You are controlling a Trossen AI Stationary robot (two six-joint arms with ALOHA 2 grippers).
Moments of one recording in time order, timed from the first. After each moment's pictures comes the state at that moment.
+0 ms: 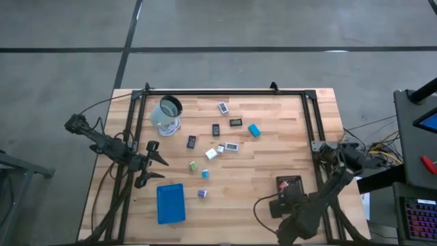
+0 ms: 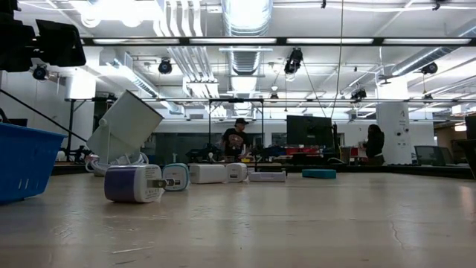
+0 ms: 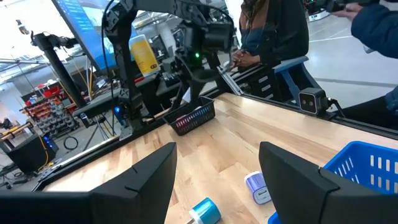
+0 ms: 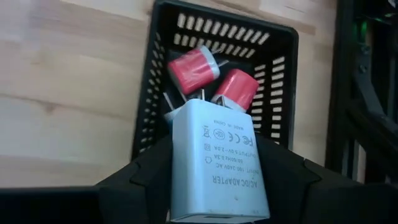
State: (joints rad) left arm -0.53 0.07 0.01 0.04 -0.18 0.39; right arm 0.90 1.96 1.48 -1.52 0.16 2.35
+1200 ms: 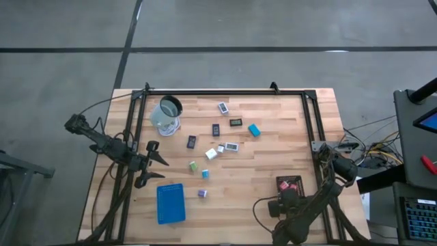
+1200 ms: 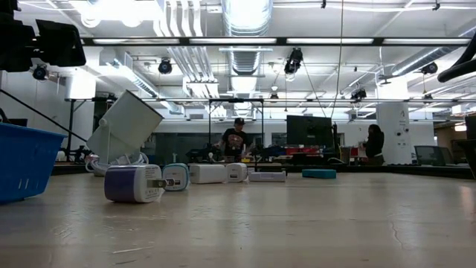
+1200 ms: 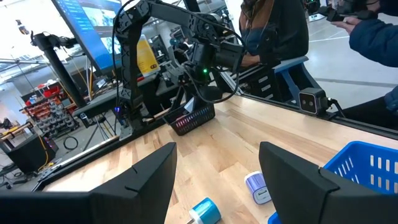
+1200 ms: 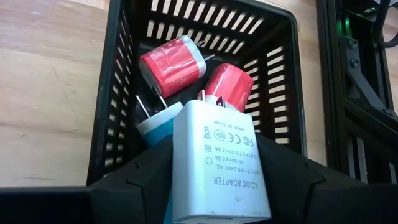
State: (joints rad) left arm -0.53 0.07 0.01 0.04 -0.18 0.39; right arm 0.90 2.10 1.48 -1.53 0.13 2.38
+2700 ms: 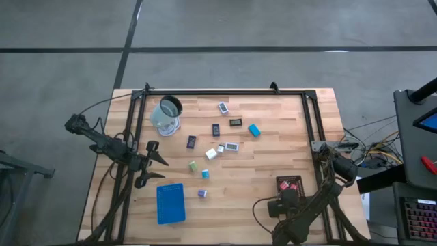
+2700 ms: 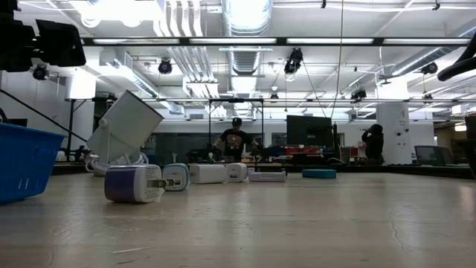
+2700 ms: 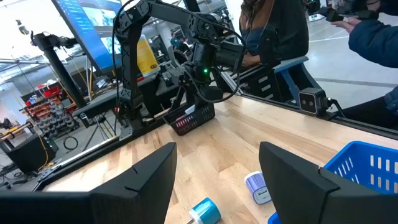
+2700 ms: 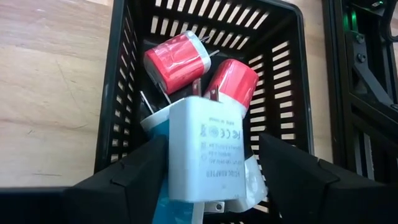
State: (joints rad) left arm -0.53 0.07 0.01 0.04 -0.18 0.39; right arm 0.90 2.10 1.48 -1.52 0.13 2.38
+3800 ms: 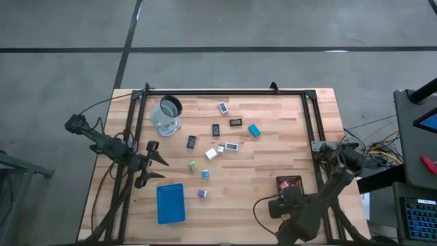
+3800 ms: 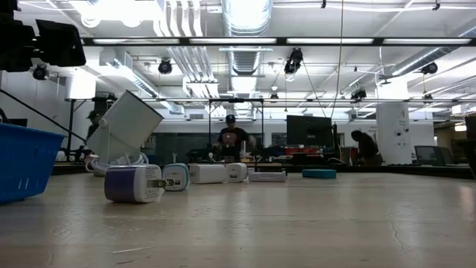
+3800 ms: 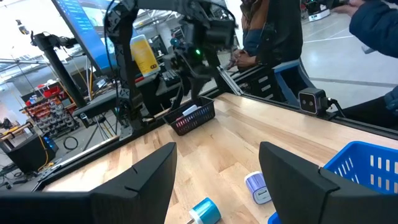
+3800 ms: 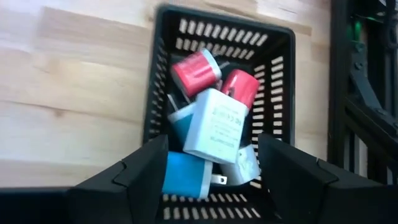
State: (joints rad) left arm -0.53 0.07 0.01 0.04 -0.18 0.39; right arm 0.90 1.97 1.54 -1.57 0.19 2.38
